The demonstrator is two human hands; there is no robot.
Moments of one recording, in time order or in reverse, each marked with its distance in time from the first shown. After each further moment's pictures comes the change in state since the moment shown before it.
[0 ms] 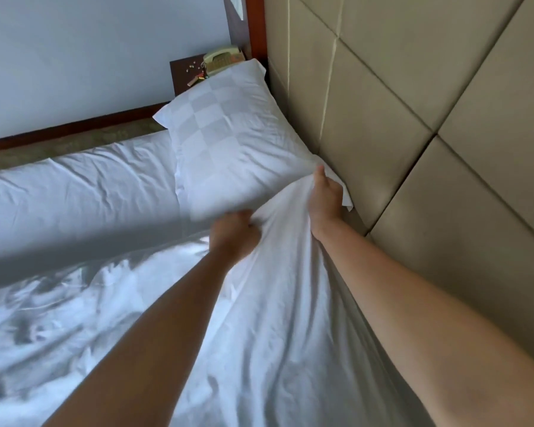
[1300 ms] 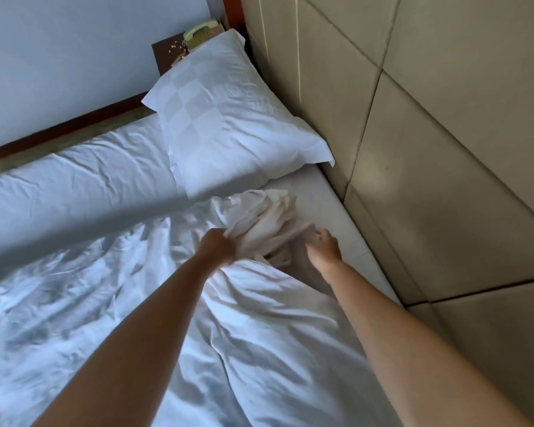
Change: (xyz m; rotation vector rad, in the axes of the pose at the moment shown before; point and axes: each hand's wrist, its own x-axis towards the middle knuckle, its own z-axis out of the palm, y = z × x) left_hand -0.093 -0.021 0.023 -0.081 -0.219 -0.332; right_hand -0.060 0.159 -0.092 -0.547 -0.150 0.324
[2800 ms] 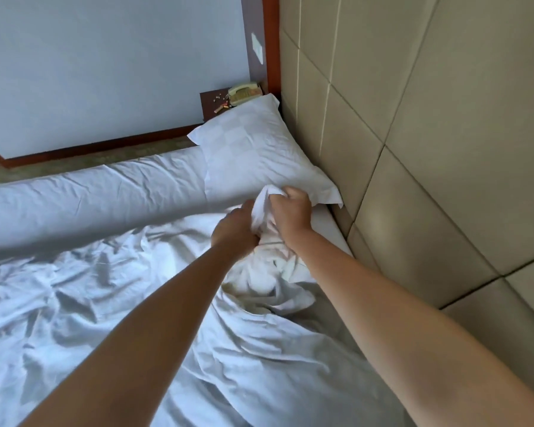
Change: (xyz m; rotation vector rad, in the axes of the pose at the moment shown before) left_hand -0.098 0.018 -0.093 0.100 0.208 0.377; right_hand -0.164 -0.164 -0.001 0.280 0.058 -0.612
